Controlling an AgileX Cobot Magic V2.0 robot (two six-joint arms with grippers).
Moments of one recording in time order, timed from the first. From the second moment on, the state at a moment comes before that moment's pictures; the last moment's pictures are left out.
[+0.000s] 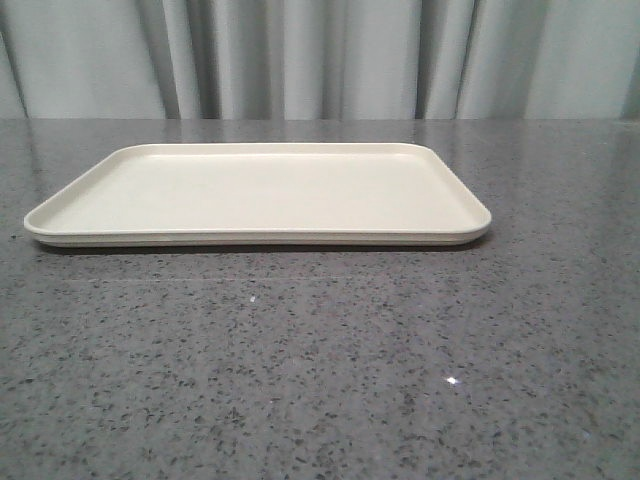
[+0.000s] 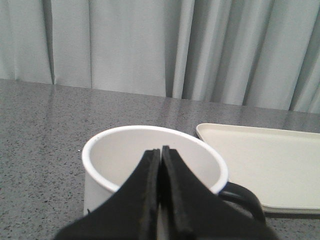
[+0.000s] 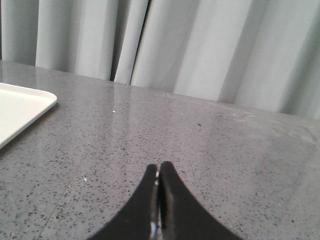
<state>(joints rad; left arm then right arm) -0.09 0.00 0.00 0.04 0.04 -0.26 0.05 -0.01 0.03 -0.22 0.02 0.10</state>
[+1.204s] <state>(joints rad) -0.09 0.00 0.00 0.04 0.04 -0.26 0.05 -0.01 0.03 -0.22 0.02 0.10</state>
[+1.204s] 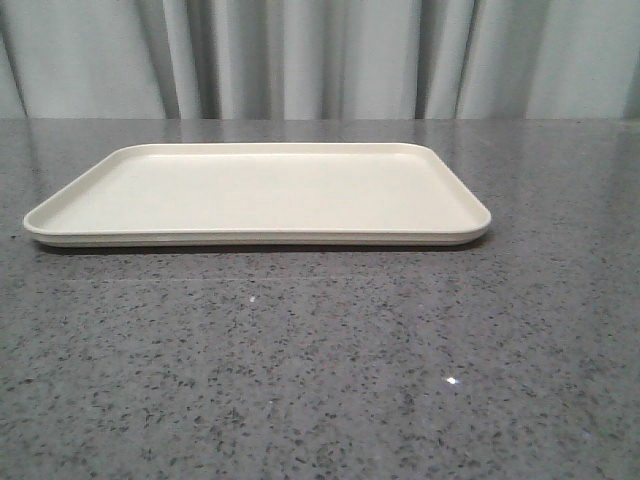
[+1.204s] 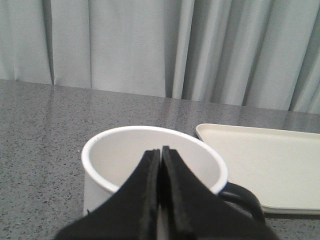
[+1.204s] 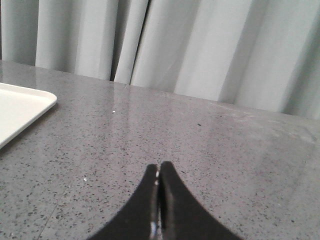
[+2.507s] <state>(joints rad) -0.09 0.11 -0.41 0.03 0.05 -0.26 0.05 0.13 -0.38 -0.10 0.05 0.13</state>
